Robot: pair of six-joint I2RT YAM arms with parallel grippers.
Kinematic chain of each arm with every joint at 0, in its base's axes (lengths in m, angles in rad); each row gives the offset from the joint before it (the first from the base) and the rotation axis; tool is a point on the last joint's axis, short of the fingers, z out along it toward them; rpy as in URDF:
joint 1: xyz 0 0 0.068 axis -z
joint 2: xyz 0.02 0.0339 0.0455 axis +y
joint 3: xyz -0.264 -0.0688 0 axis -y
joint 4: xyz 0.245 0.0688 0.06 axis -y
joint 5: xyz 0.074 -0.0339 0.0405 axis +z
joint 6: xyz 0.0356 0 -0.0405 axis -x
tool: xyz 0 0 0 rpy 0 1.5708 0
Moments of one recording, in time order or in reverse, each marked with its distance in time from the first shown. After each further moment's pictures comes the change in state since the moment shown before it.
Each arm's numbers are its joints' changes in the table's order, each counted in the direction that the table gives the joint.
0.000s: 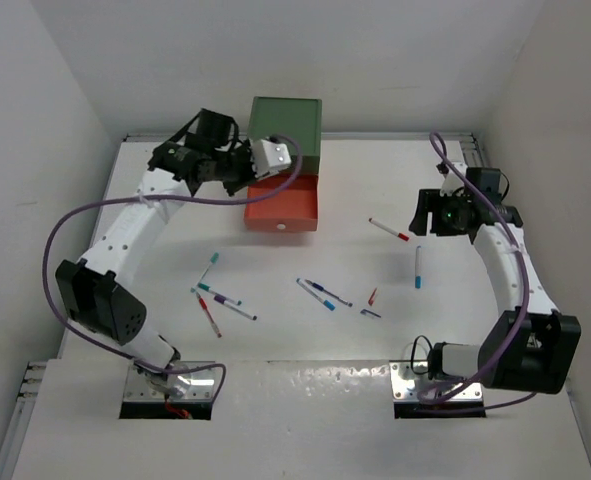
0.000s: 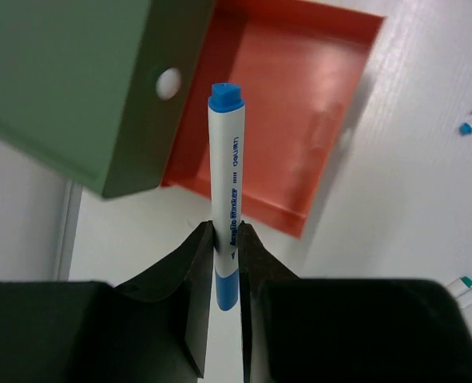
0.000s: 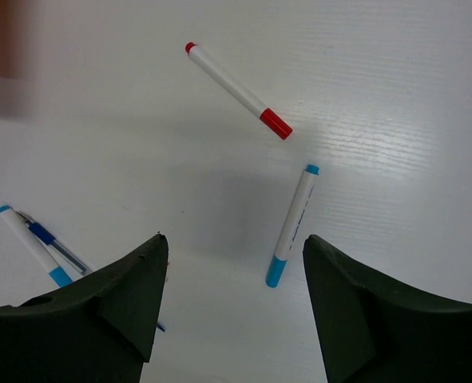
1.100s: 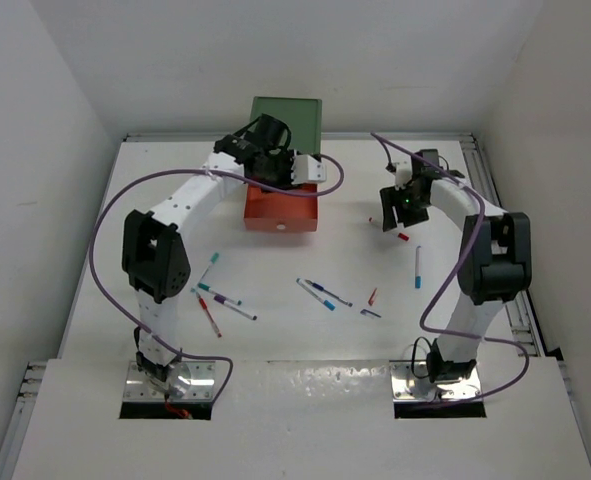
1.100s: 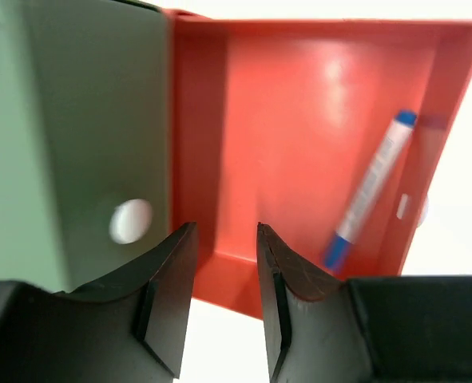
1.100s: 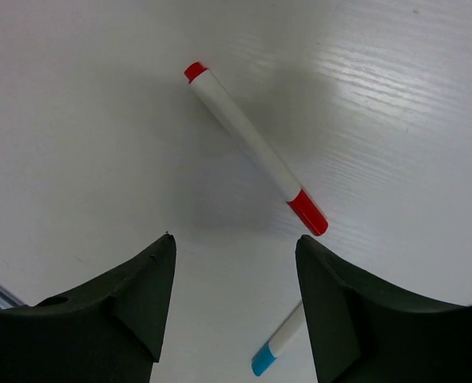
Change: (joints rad) left arm 0.141 0.388 0.181 0.022 0.148 -0.219; right arm -0.156 0.552 0.270 -0.003 -0.073 0.093
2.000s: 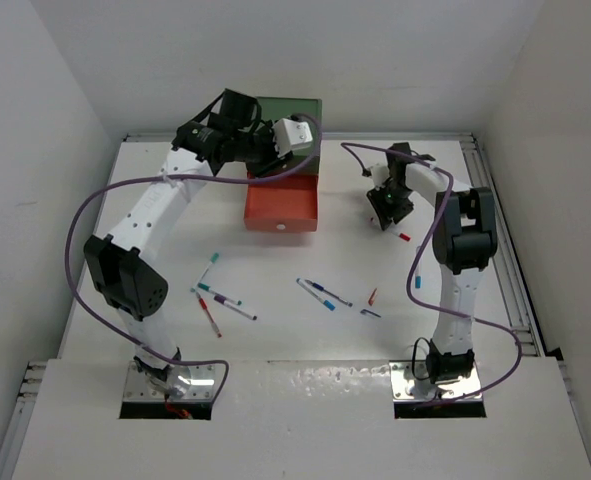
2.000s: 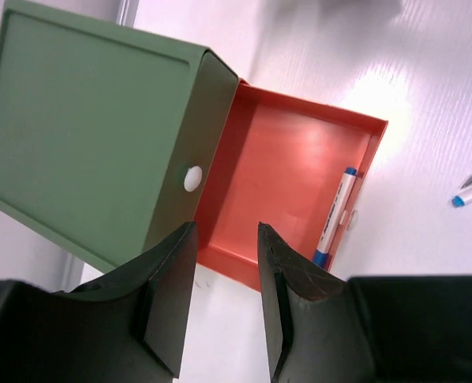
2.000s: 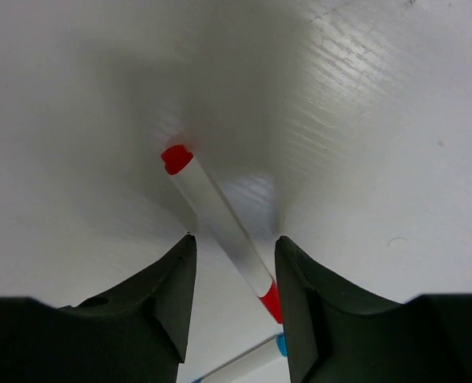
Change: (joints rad) left arm -0.046 -0.188 0.074 -0.030 -0.181 0.270; right arm -0.077 0.340 0.332 -0.174 -0.138 0.232
